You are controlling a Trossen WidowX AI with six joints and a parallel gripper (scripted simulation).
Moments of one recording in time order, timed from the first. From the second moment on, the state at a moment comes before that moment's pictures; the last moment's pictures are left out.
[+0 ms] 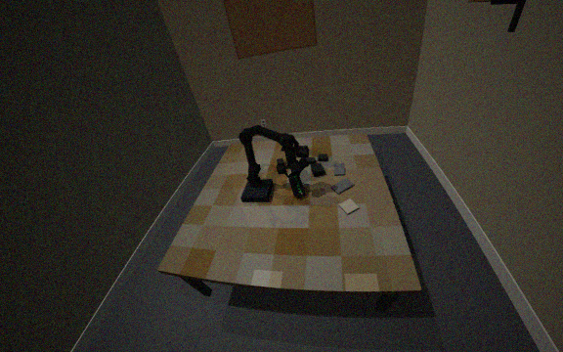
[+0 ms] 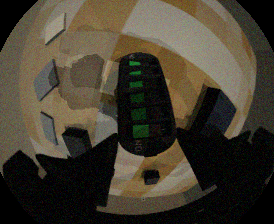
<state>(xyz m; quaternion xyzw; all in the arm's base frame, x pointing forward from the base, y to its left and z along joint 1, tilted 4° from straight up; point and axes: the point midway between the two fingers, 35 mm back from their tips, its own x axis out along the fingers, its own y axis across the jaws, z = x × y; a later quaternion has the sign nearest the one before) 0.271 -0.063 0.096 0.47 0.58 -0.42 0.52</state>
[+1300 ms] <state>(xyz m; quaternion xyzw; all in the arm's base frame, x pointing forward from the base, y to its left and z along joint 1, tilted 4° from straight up) 0.277 -0.092 0.110 0.48 0.60 -0.40 0.50</state>
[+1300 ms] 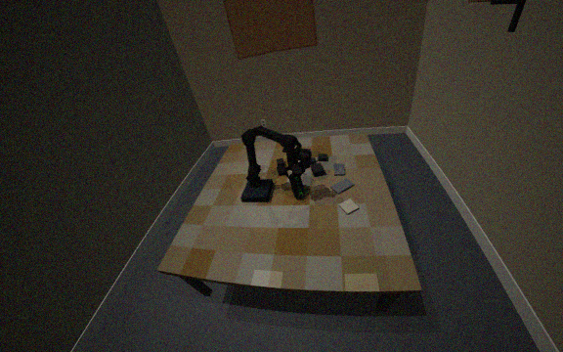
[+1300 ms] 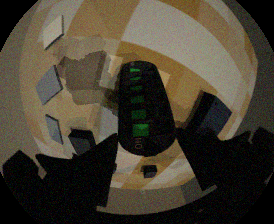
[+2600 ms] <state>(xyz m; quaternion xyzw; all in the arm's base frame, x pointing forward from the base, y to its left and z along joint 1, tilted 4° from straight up) 0.283 -0.124 0.119 0.50 0.62 -0.38 0.47</state>
